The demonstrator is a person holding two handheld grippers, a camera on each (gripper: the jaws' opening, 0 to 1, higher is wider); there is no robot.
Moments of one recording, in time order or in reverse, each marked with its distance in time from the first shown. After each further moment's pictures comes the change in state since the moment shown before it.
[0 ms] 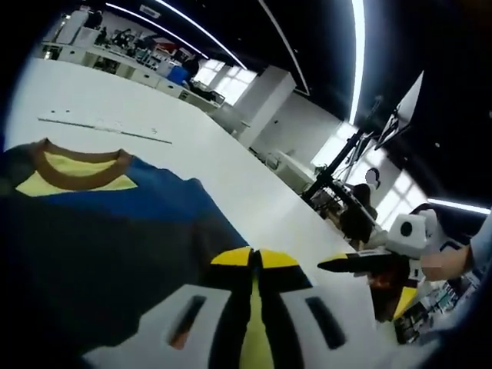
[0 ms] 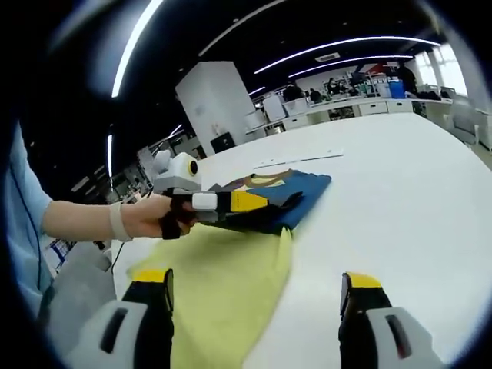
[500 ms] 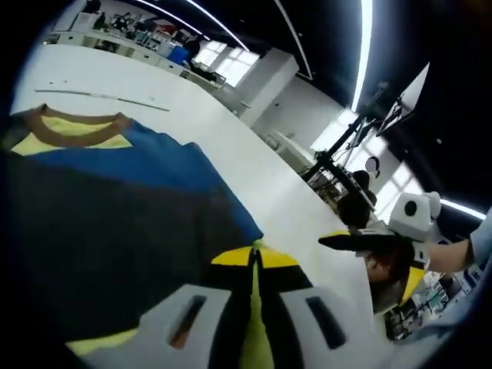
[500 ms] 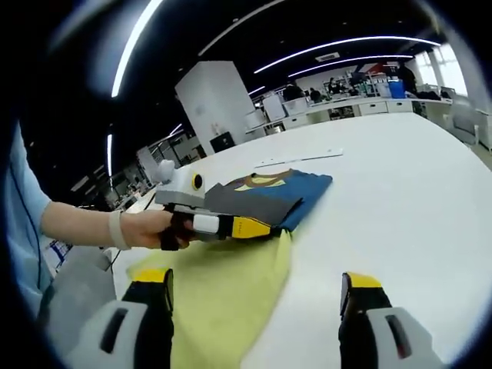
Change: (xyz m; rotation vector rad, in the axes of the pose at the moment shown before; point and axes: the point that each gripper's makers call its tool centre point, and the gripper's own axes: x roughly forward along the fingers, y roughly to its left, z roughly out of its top) left arm 0.006 -0.001 -0.030 -0.052 0.081 -0.010; right arm -0.002 -0.002 0.000 -0.001 0.000 -0.005
